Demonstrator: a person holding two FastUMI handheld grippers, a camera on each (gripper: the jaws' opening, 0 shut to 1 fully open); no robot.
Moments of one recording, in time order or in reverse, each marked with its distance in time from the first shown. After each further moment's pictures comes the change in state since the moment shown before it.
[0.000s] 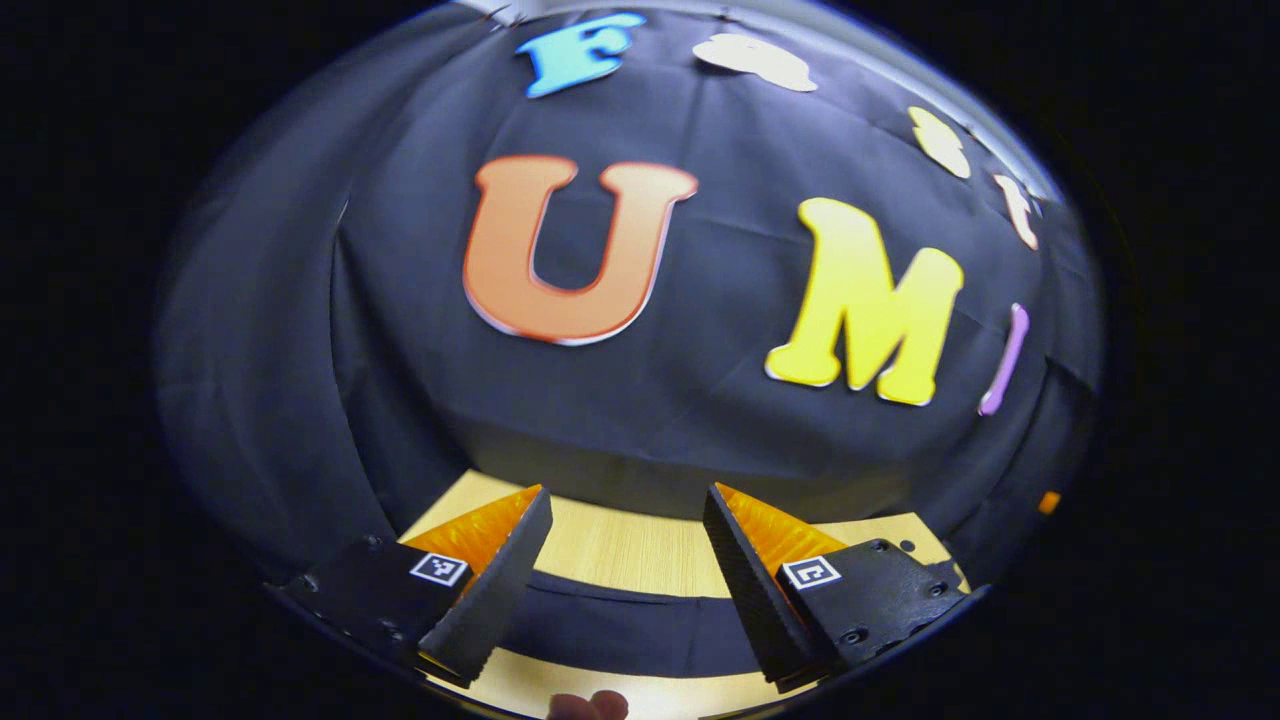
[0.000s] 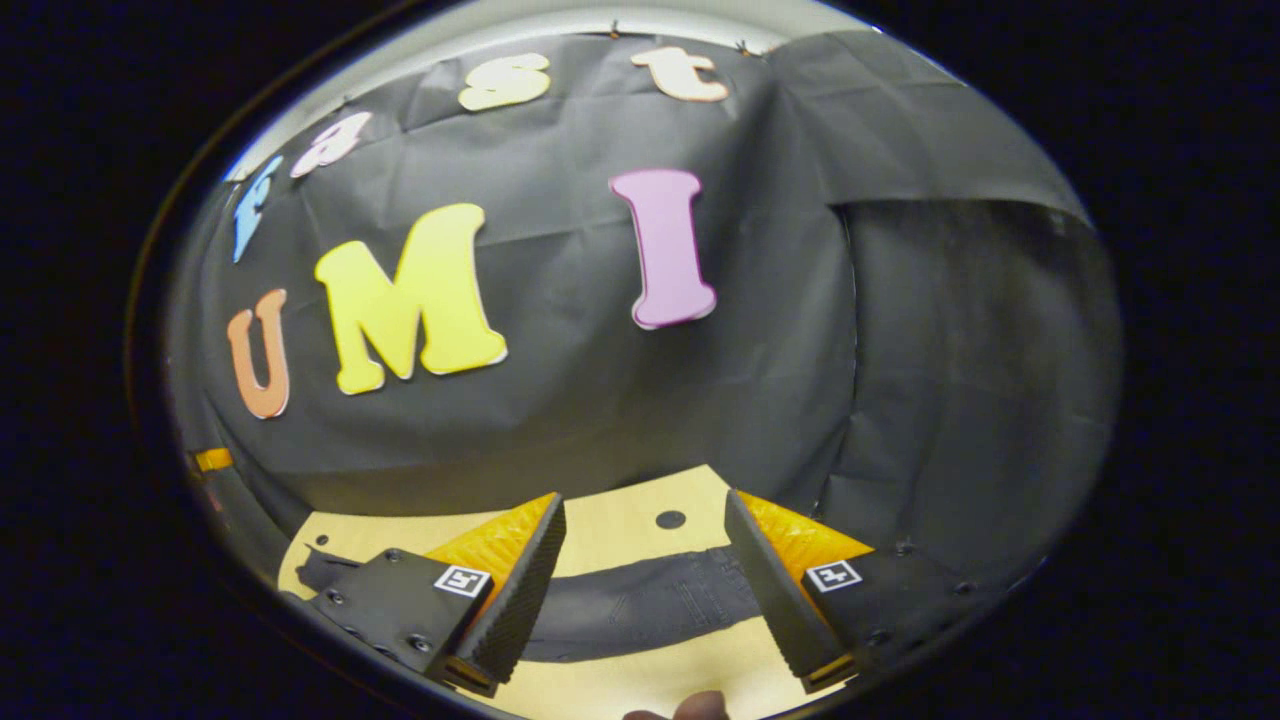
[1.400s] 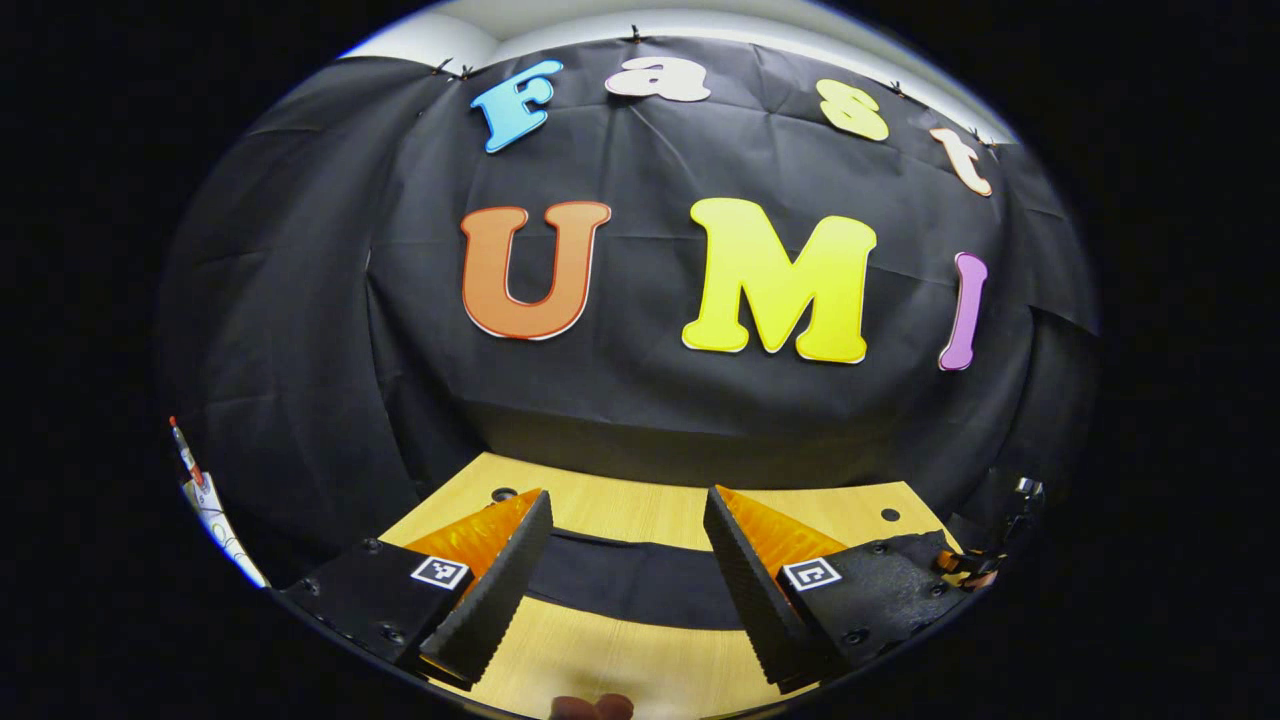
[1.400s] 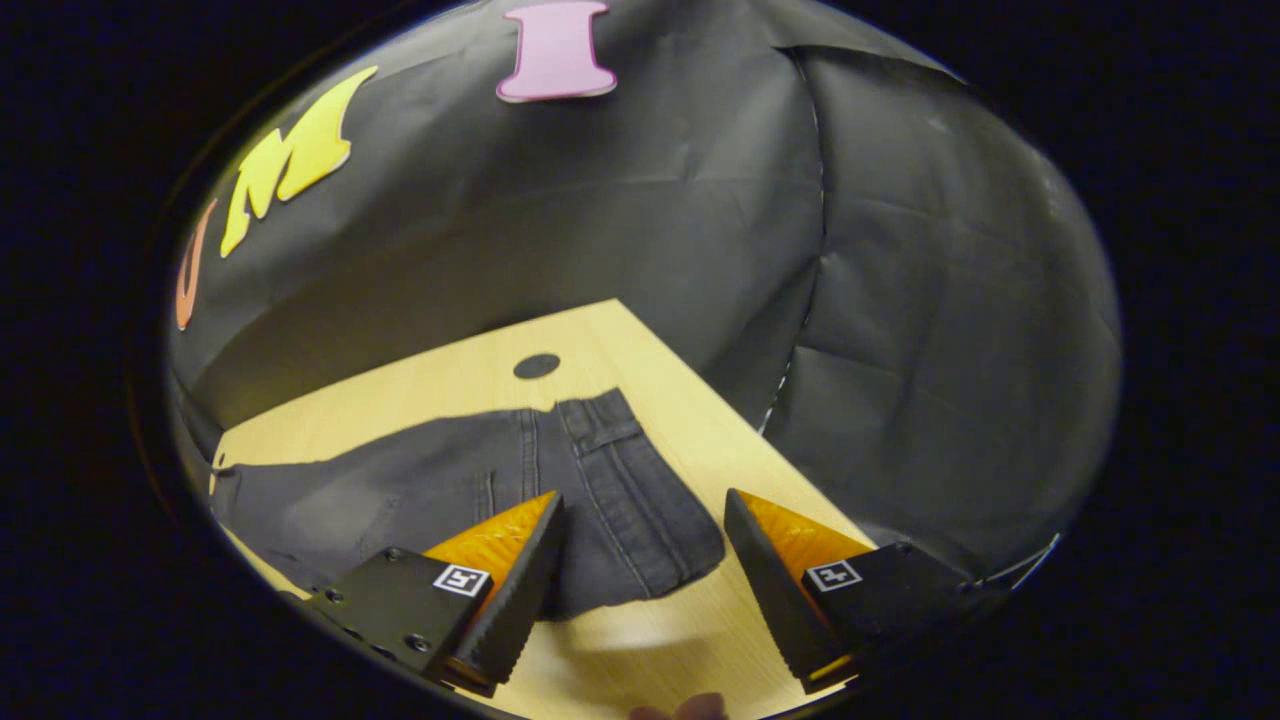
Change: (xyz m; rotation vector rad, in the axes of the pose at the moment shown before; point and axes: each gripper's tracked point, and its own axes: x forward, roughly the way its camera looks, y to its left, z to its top) left arm -0.115 -0.110 -0.042 0.028 0.060 0.130; right arm 0.183 -0.161 -0.259 0.035 0.388 -0.130
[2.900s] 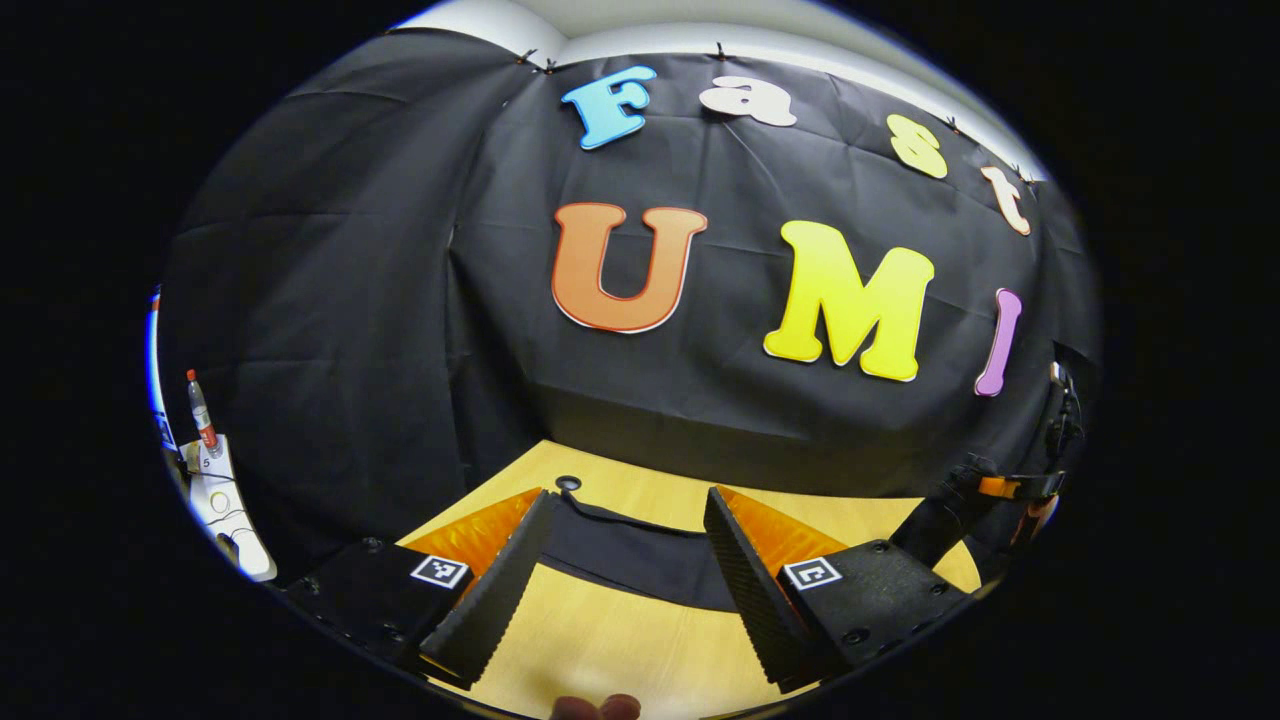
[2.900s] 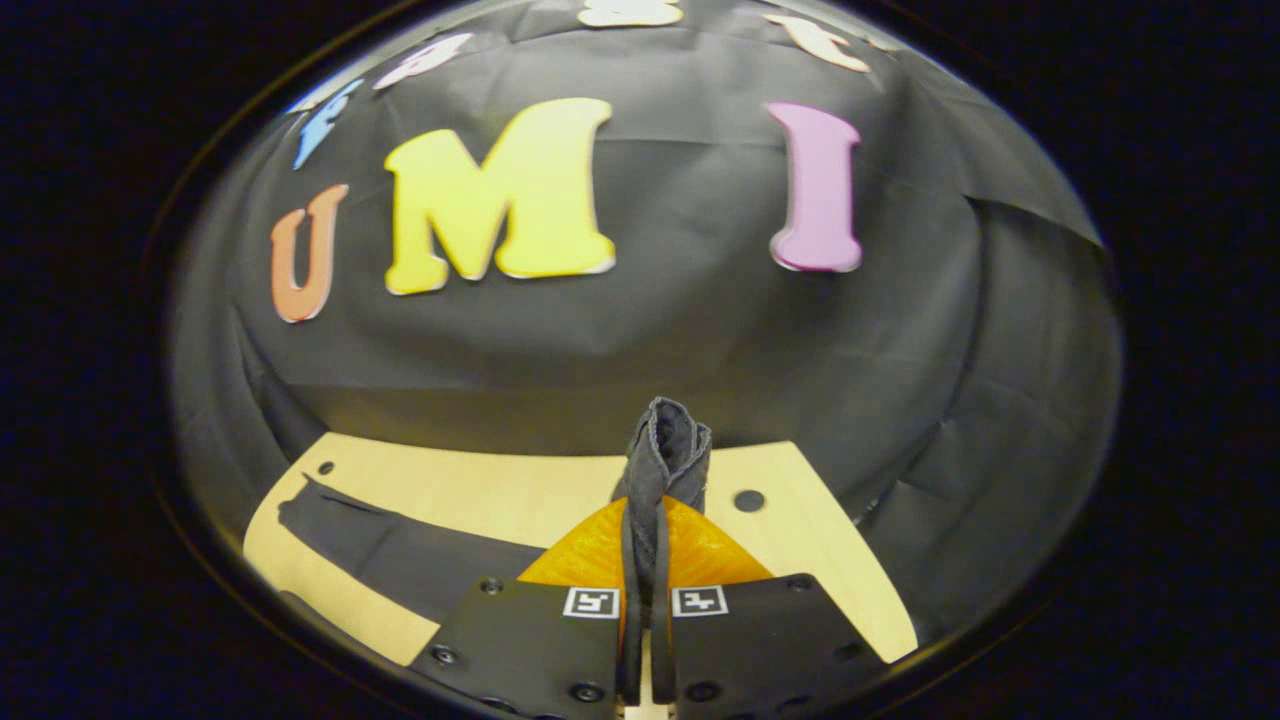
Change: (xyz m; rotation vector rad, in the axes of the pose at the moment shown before) left arm -0.047 0.125 -0.022 -0.094 -0.050 0.104; right arm -0.206 0.279 0.121 -0.271 -0.213 0.302
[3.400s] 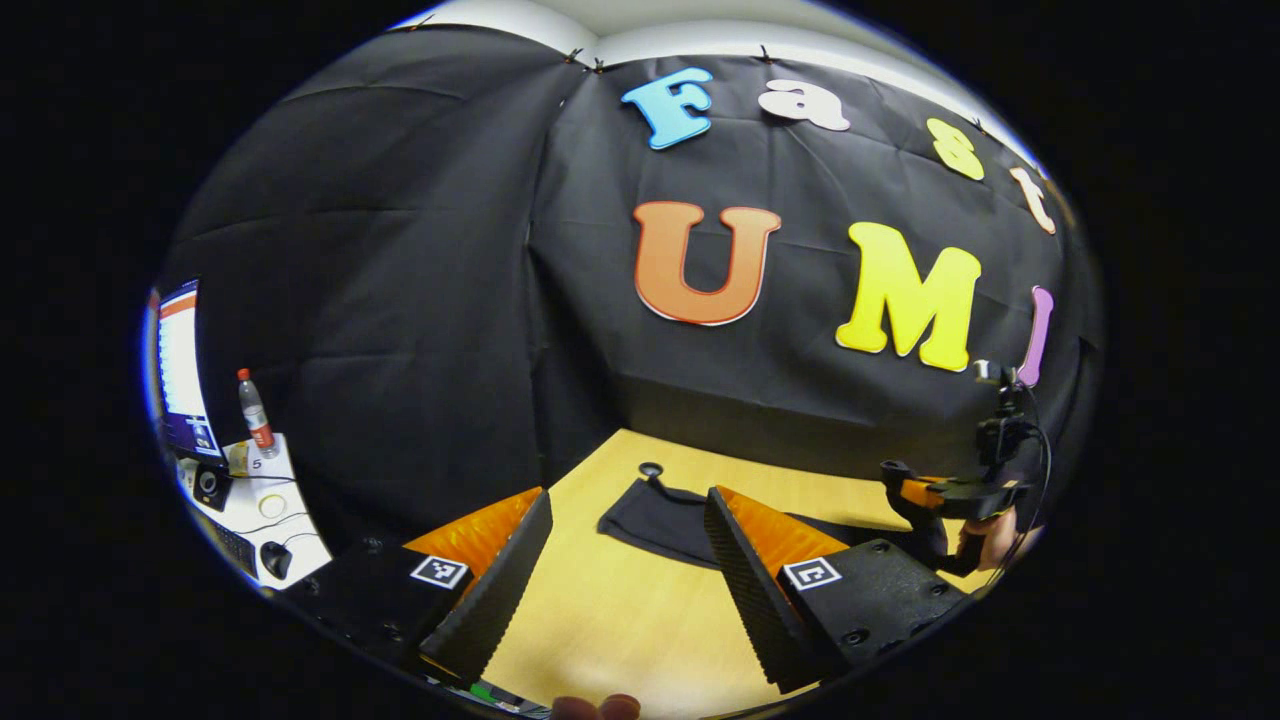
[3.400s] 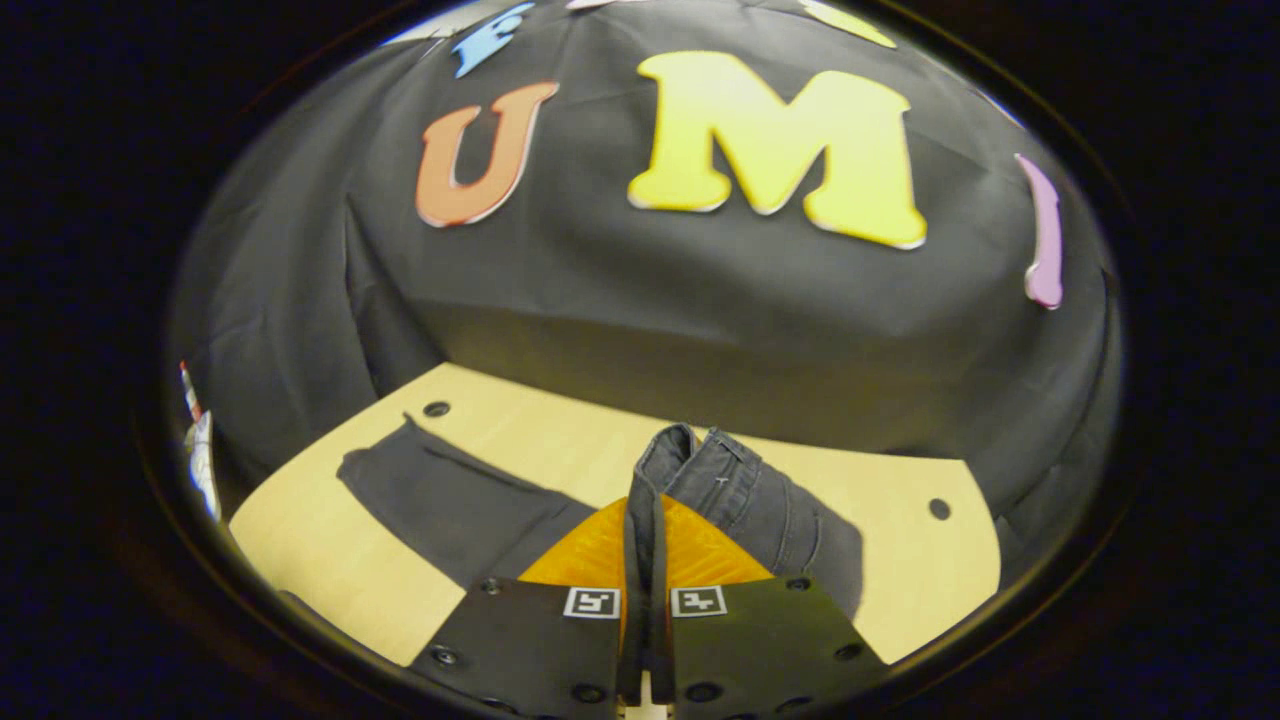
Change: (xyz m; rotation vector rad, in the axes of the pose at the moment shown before) left arm -0.049 0.106 -0.013 0.002 0.054 0.172; right arm 0.068 0.253 -0.122 -0.218 0.133 0.251
